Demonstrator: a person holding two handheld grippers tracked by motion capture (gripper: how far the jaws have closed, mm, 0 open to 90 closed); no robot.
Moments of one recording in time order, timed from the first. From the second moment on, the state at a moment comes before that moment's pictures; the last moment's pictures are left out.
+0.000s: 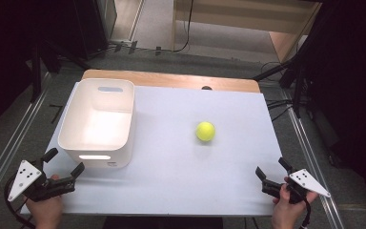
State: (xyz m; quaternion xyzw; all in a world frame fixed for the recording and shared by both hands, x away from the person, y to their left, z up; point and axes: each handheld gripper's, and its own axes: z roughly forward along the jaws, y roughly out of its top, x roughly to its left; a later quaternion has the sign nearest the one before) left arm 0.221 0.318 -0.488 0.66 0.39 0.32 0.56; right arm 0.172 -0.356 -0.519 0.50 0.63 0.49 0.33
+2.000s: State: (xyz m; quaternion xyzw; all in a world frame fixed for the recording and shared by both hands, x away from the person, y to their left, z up) left arm 0.225 0.313 -0.488 0.67 0.39 0.32 0.54; right arm 0.240 -0.320 -0.464 0.45 0.74 0.44 0.25
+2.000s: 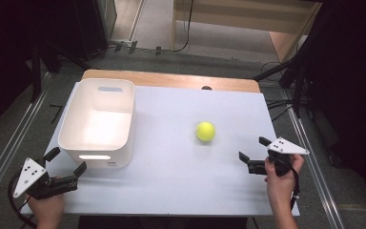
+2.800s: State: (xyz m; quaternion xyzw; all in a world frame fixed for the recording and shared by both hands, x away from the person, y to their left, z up) left arm 0.225 0.311 -0.488 0.68 0.39 0.32 0.54; right arm 0.271 -0.301 -0.453 0.43 0.77 0.41 0.22
